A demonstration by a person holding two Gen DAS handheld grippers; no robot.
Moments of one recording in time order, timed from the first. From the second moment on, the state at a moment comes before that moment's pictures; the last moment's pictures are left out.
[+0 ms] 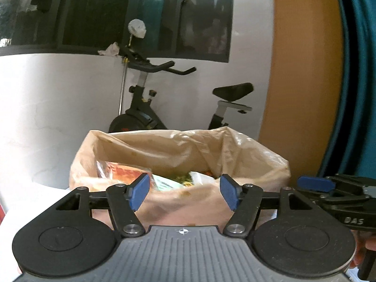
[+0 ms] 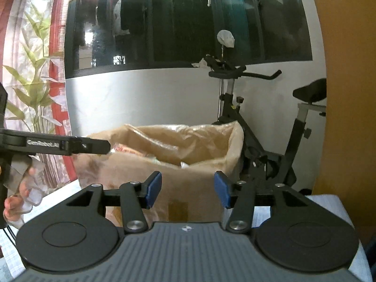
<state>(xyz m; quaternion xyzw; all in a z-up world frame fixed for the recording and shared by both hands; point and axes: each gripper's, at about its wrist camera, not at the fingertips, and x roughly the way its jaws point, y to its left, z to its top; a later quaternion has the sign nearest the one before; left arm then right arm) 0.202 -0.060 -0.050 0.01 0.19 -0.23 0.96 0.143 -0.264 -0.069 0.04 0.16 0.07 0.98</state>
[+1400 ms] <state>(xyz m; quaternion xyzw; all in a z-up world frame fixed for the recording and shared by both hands) 0.213 -0.132 -0.199 -0.05 0.38 -0.28 0.88 0.154 -0.286 -0.218 0.01 0.38 0.11 0.92</state>
